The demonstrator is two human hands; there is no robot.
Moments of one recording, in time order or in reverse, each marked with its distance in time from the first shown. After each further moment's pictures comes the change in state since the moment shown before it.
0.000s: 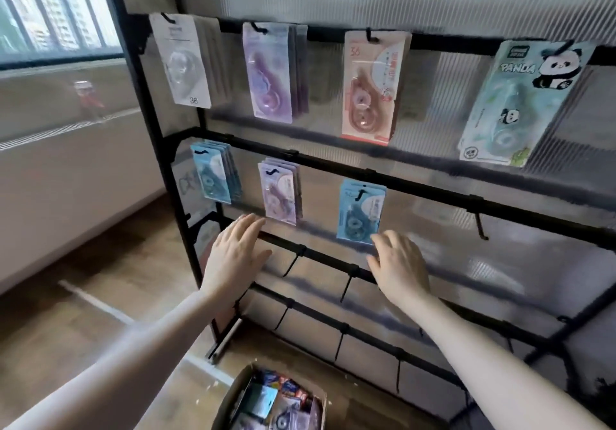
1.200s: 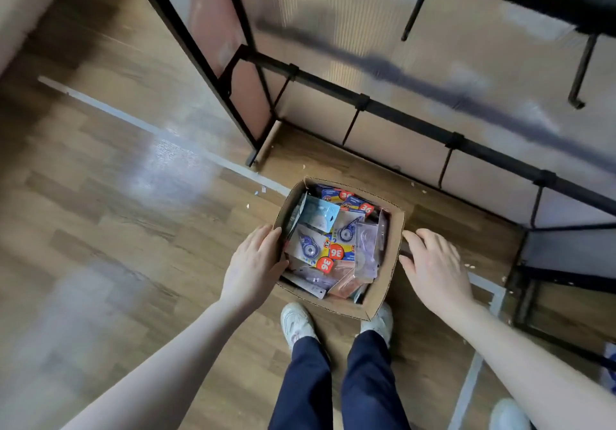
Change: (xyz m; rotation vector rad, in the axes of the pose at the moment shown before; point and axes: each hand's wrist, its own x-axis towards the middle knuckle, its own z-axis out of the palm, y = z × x) left_hand -0.271 -0.210 0.237 -0.062 -0.761 -0.262; right_hand -0.177 -0.081 0.349 0.040 -0.740 0.112
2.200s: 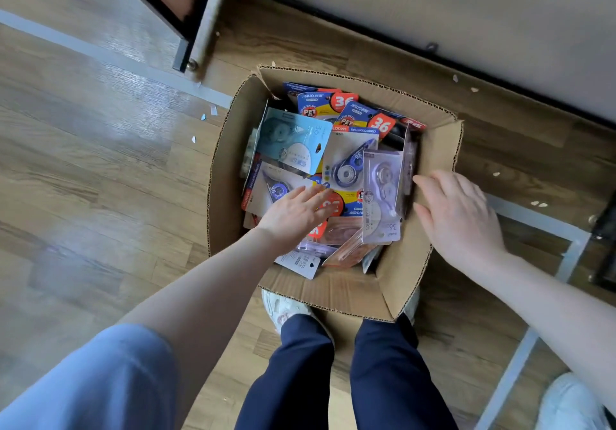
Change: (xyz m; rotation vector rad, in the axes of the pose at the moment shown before) left_hand 0.120 -0.047 0.295 0.544 -0.562 0.559; right_hand 0.090 0.072 0.244 0.017 -0.050 -0.084
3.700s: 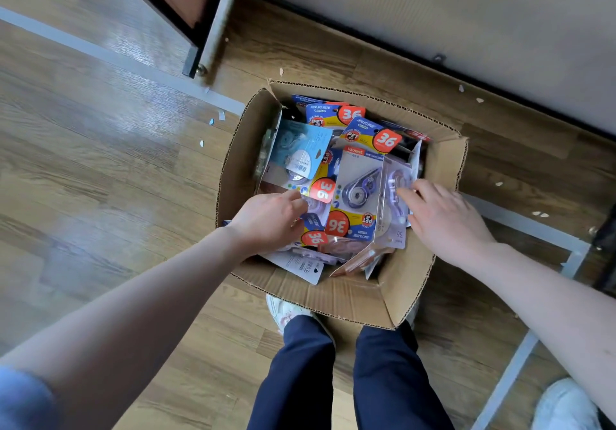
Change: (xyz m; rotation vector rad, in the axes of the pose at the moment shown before) left_hand -0.033 -0.034 -0.034 -0.330 0.143 -0.133; right_hand 0.029 -0.002 0.000 -0.064 -0.255 -0.128
